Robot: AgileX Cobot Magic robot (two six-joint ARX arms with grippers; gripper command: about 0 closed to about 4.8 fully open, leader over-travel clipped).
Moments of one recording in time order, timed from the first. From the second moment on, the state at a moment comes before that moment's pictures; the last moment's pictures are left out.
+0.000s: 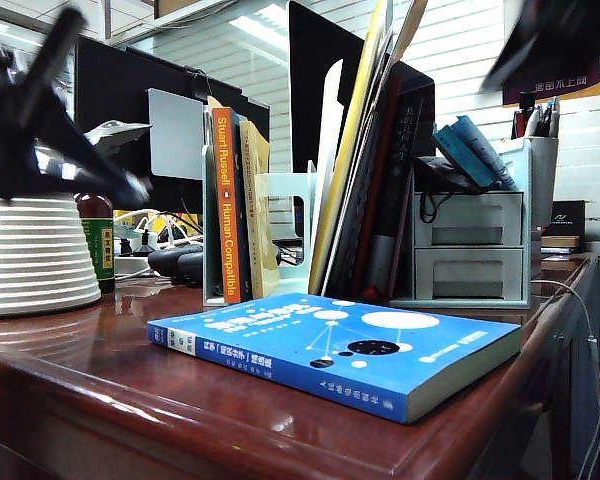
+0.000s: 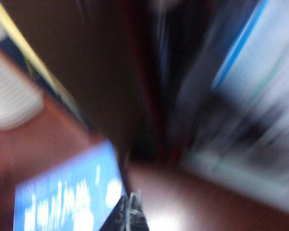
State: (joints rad) left arm -0.32 1.08 0.44 0.23 0.49 -0.91; right arm 0.18 1.24 0.91 -0.13 -0.44 0.18
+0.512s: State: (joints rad) left arm -0.32 1.19 0.44 0.22 0.53 -1.05; right arm 0.21 1.56 0.91 -0.13 -0.44 0.18
